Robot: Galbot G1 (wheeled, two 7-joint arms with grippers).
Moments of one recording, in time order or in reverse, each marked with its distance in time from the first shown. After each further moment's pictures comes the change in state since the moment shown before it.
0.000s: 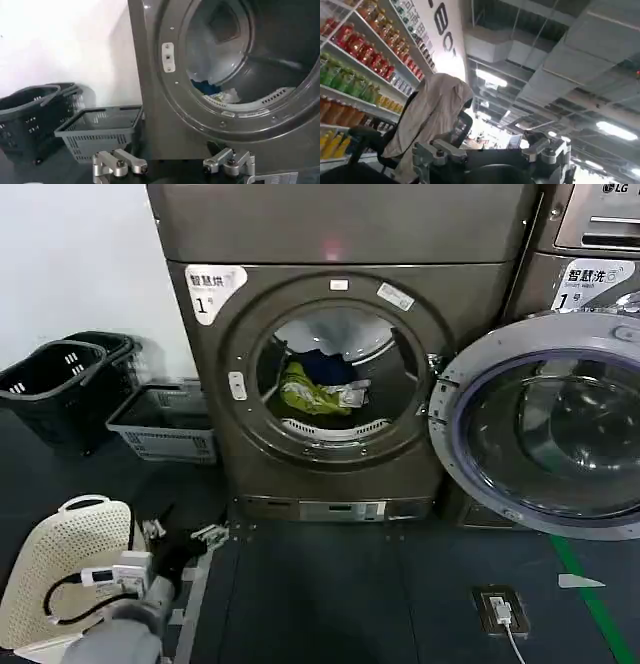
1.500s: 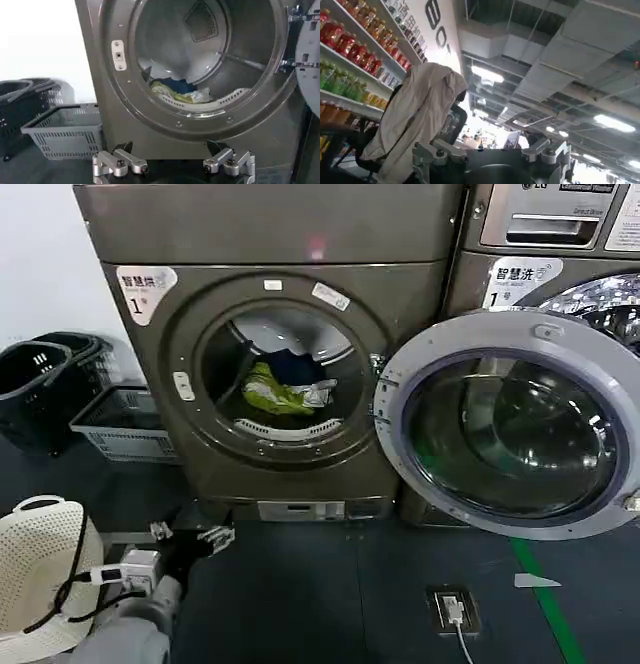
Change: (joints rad) left arm -0.012 -0.017 0.019 0.031 -0.012 0.000 -0.010; right arm 0.010 0.000 0.008 -0.033 0.009 0.009 0.002
